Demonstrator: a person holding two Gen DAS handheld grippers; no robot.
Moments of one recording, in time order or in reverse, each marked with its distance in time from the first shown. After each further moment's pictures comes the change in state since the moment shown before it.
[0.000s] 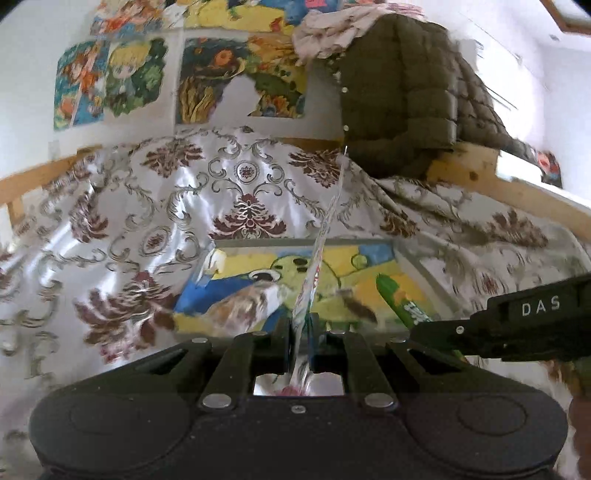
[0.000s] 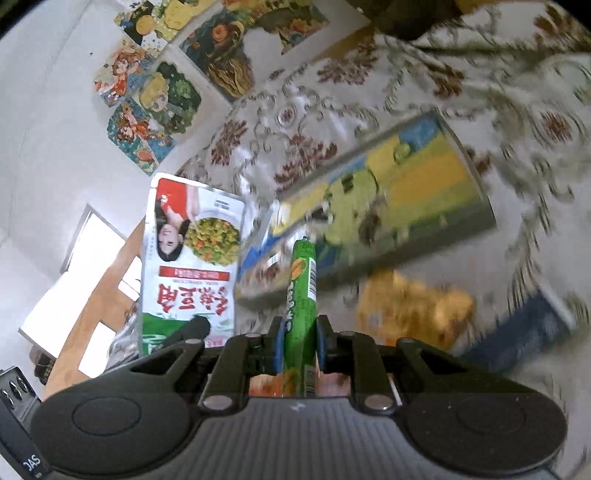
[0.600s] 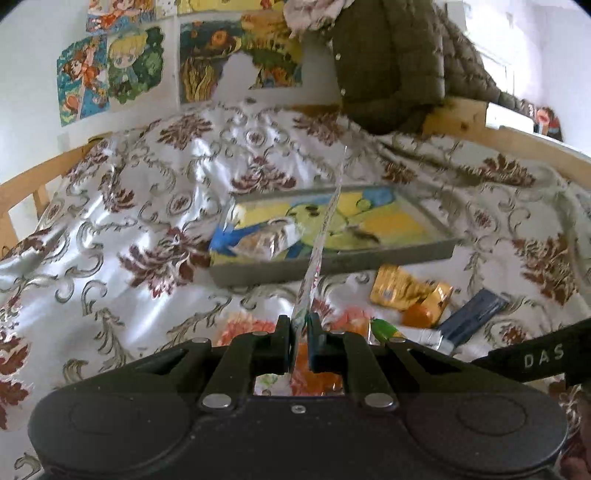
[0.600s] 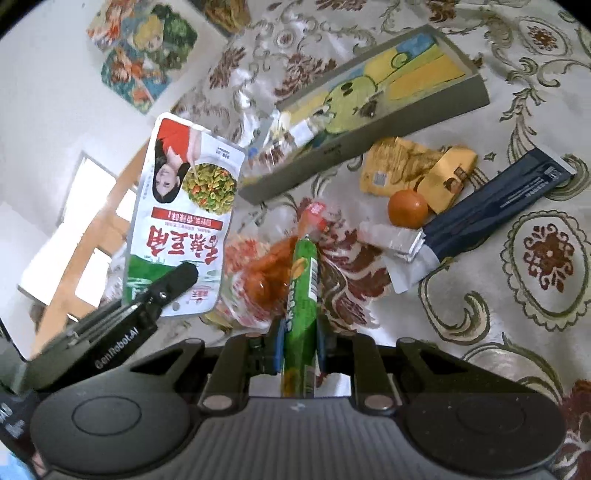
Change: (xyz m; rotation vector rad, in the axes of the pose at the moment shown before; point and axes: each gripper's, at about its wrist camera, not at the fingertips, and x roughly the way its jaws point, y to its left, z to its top) left arm -0.080 0.004 -0.048 0.109 0.100 0.043; right arm -0.023 0.013 -0.095 0.056 0.208 0.003
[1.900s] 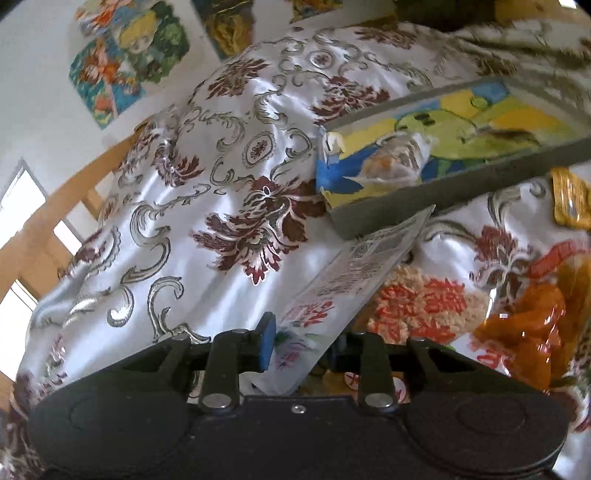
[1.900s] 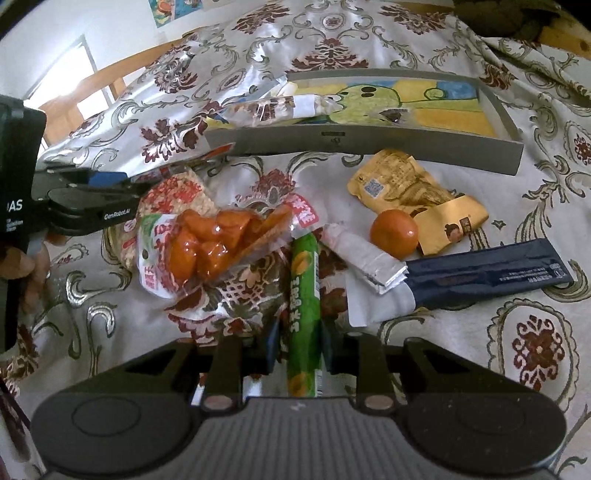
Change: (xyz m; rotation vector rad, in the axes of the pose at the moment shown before) left arm 0.107 0.066 0.000 0.201 0.222 0.341; right arm 0.056 0.021 -0.016 -0.435 0.047 -0.325
